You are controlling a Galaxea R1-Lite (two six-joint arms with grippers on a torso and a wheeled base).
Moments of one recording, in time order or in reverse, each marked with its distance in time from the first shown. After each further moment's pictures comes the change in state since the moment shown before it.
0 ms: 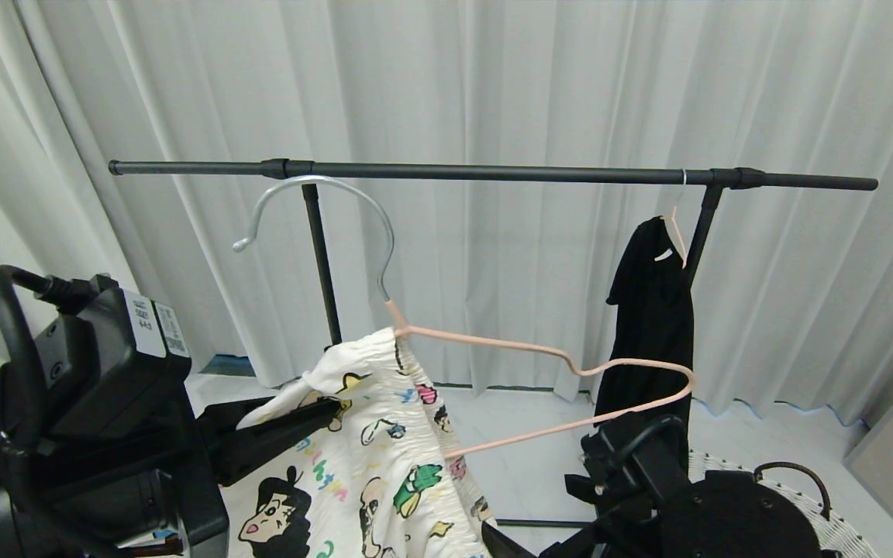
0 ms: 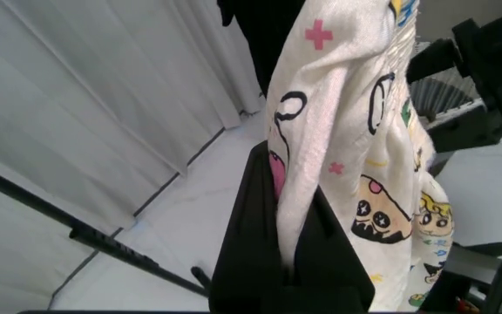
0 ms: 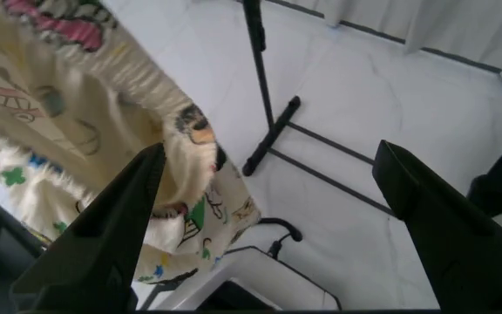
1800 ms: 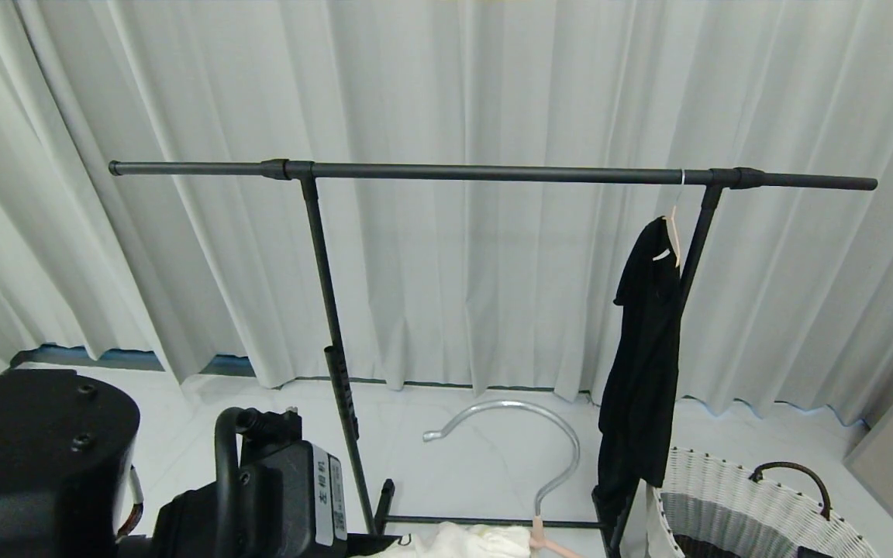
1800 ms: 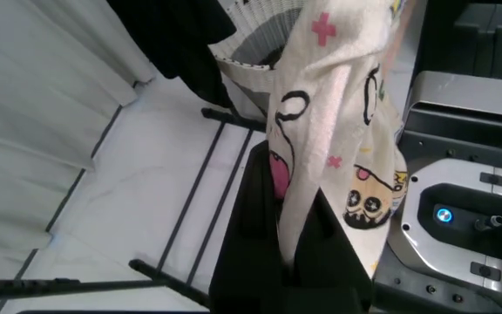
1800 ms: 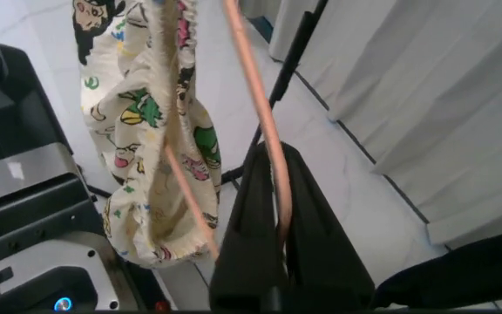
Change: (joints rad) left arm -0.249 0.127 -0.005 0.129 -0.056 0.003; right arm 0.182 -0.432 0.251 -0.005 0.032 -0.530
